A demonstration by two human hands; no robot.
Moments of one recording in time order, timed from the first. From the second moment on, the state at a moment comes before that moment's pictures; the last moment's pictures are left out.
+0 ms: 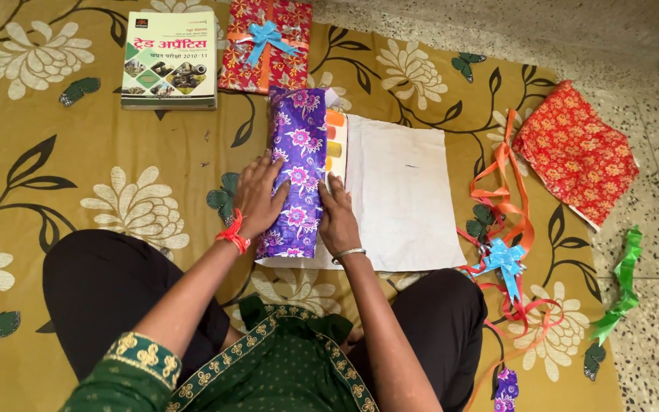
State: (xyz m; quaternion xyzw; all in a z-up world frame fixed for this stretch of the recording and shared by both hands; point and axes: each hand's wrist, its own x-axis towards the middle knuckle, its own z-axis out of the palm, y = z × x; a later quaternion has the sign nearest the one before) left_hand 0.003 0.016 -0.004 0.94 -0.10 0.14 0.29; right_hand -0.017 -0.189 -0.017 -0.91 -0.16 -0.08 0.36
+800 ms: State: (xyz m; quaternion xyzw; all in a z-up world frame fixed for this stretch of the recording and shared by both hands) left_hand 0.032 -0.023 0.038 0.98 -0.08 0.02 0.15; right_hand 0.182 -0.176 -0.001 -0.80 -0.15 -0.02 0.59
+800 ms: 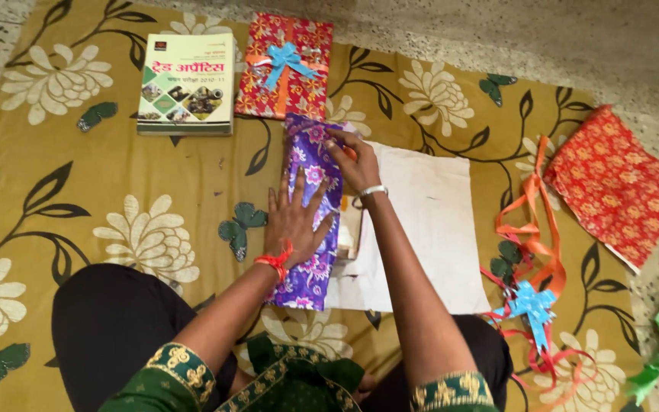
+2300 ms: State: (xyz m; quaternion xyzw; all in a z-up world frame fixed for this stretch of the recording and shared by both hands) left_hand 0.043 -0.013 -0.042 0.95 -0.09 0.07 0.28; right_hand -0.054 -0.182 -0.004 -0.93 -0.13 -0.11 0.34
